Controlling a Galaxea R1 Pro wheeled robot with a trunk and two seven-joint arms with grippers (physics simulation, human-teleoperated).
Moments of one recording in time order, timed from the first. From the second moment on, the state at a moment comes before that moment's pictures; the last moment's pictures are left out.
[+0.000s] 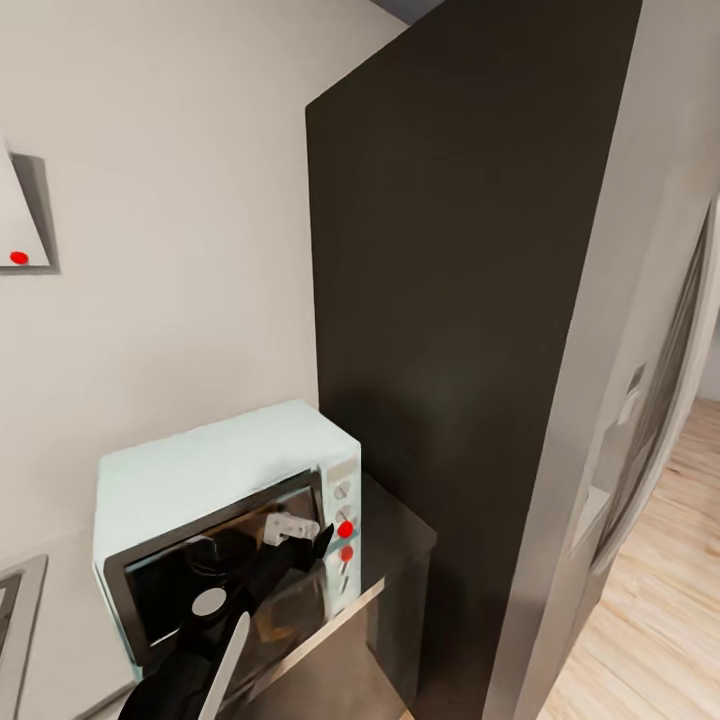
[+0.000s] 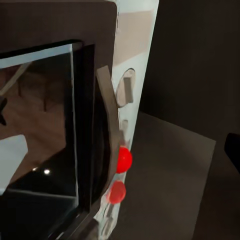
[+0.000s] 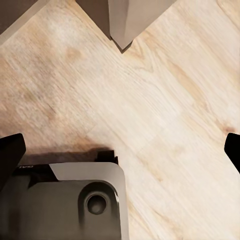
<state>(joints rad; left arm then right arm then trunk) -0.23 -0.09 -0.12 -1.36 0.00 0.26 -0.25 -0.31 -0.13 -0.59 0.07 0.53 -0.11 0.05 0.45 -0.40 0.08</state>
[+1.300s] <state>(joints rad) -0.23 -0.09 -0.12 -1.35 0.00 0.26 -0.25 -0.31 -0.13 -0.59 0.07 0.53 -0.11 0.05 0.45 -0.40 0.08</state>
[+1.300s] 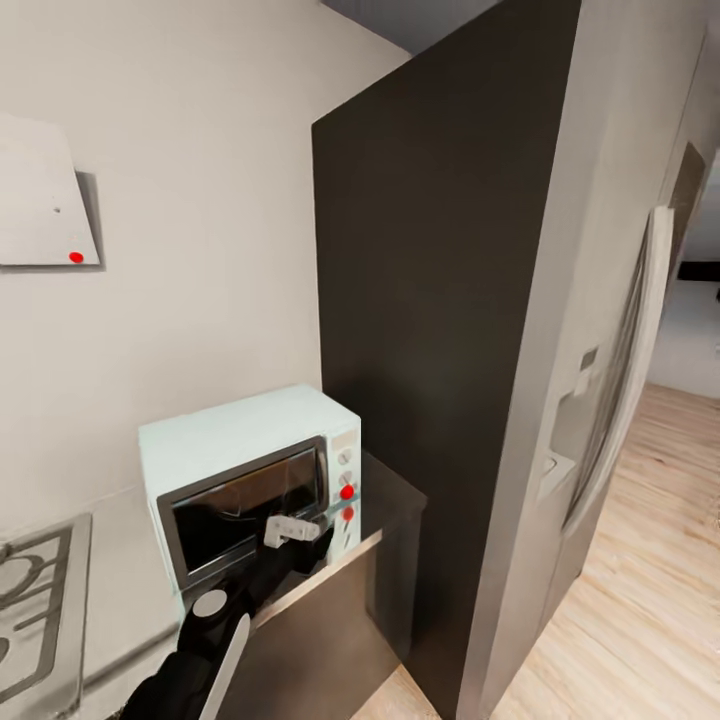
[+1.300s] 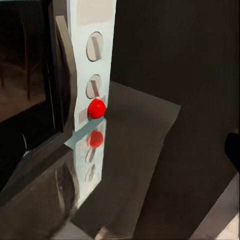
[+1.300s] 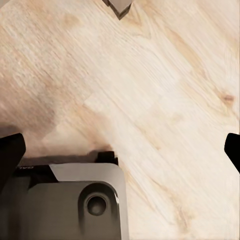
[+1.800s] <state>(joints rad) -0.23 -0.09 -0.12 -1.17 0.00 0.22 -0.25 -0.31 -0.13 -0.59 0.07 0.53 -0.11 0.05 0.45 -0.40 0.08</state>
